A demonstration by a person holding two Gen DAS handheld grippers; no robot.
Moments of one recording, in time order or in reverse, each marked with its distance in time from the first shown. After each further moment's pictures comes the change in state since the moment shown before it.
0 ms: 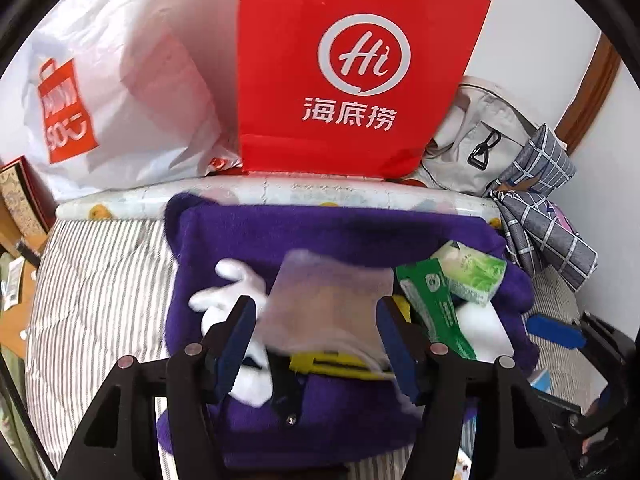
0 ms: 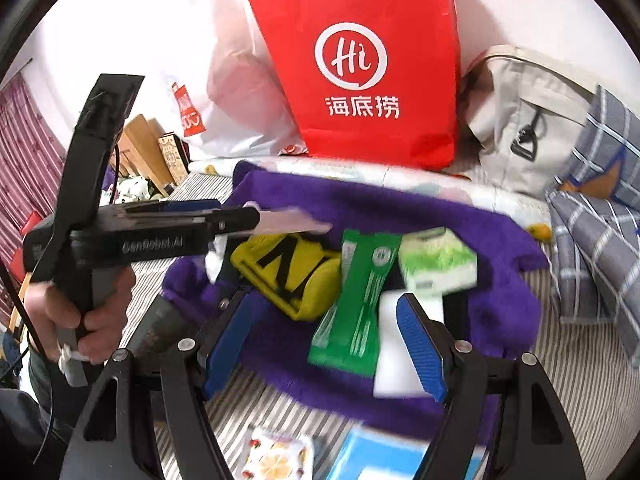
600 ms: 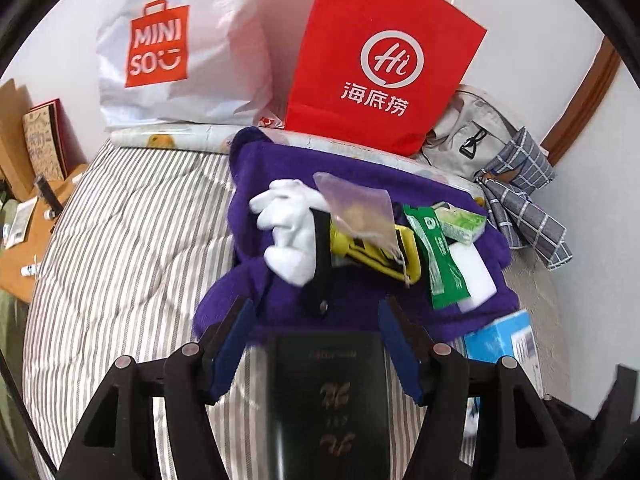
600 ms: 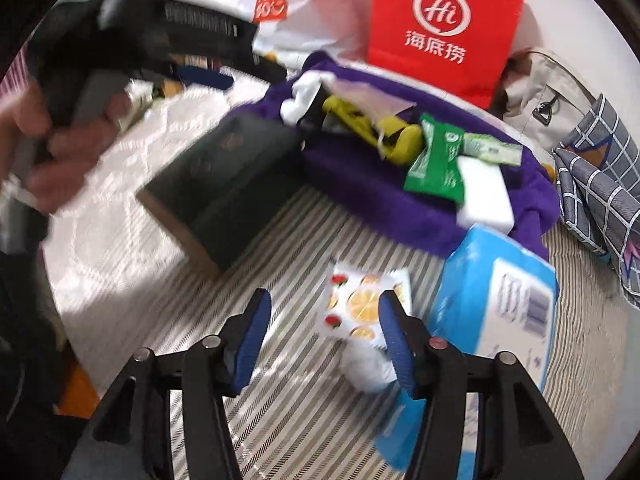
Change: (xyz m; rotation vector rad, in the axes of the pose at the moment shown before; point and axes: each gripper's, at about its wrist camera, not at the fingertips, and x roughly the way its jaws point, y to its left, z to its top) left arm -0.061 0.042 -0.074 -0.098 -0.019 -0.049; right arm -0.008 0.104 -0.127 -0.241 0.149 -0.184
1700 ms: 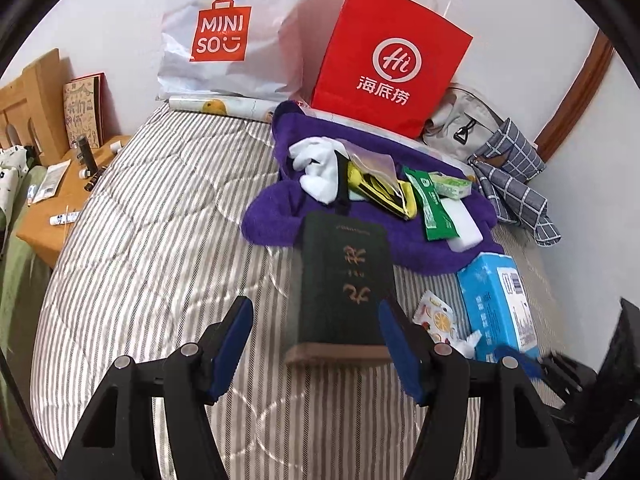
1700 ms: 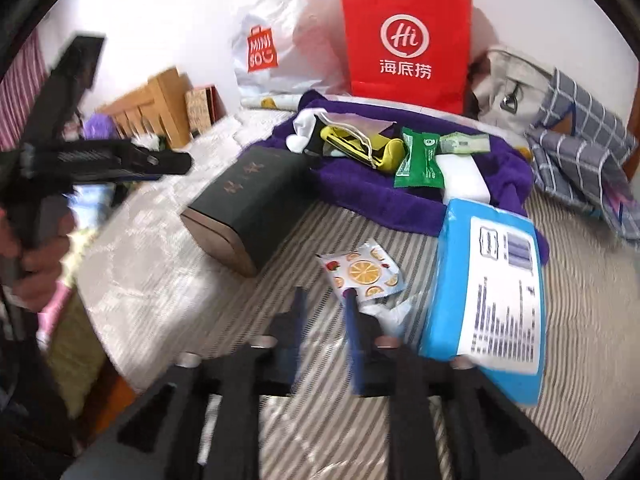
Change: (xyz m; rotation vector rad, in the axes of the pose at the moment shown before) left arm -0.065 0.012 -0.083 -0.046 -0.020 0.031; right arm -0.048 -0.005 -0.034 0.135 -0.158 0.053
